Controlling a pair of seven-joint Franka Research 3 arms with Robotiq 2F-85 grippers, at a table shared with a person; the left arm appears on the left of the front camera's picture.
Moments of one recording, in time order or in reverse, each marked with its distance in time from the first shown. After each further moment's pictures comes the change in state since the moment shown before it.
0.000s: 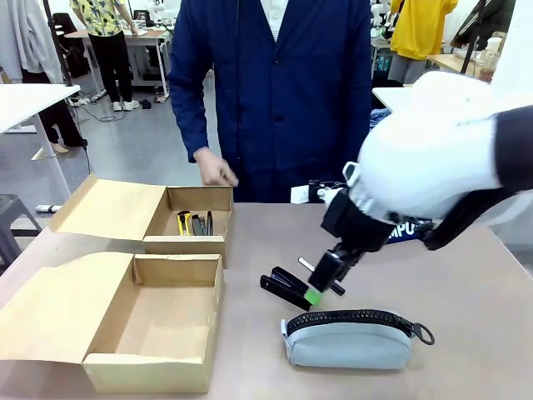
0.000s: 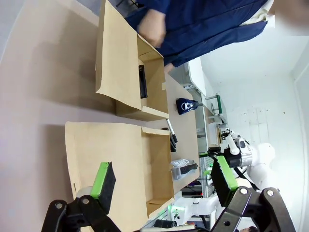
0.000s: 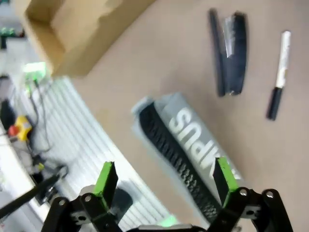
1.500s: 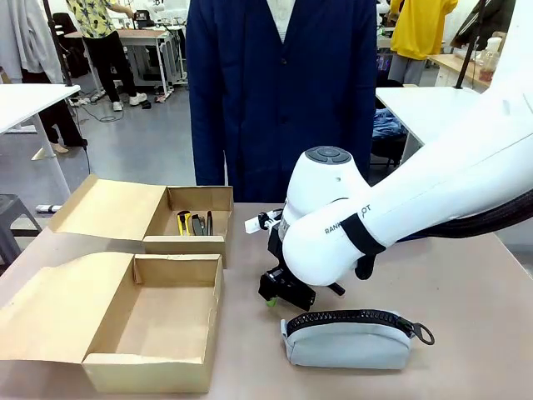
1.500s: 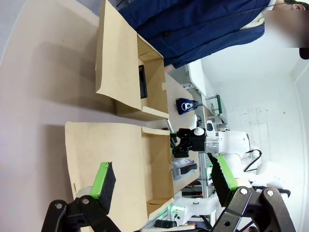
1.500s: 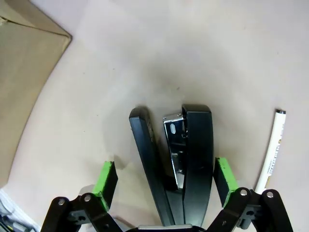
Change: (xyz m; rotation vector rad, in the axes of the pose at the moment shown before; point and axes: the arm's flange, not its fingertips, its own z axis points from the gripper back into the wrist) left arm 0.000 0.000 0.000 0.000 0.000 0.000; right arm 0.088 -0.038 -0.136 -0.232 0.029 -0.065
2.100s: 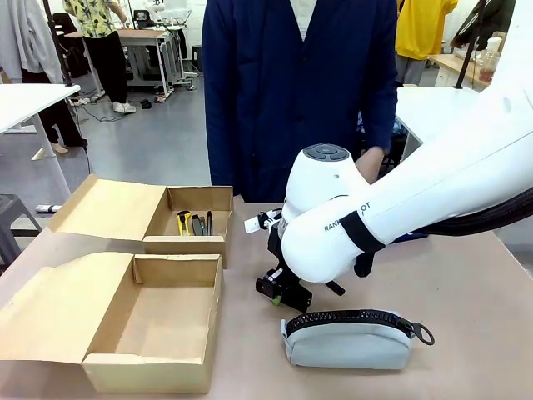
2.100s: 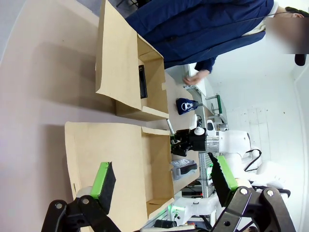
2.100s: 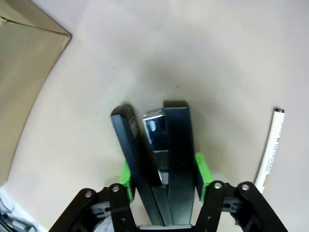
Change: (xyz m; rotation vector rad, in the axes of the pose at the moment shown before) left arm 0.000 0.000 0.000 0.000 0.000 0.000; right arm 0.002 0.000 0.003 -0.003 0.014 0.004
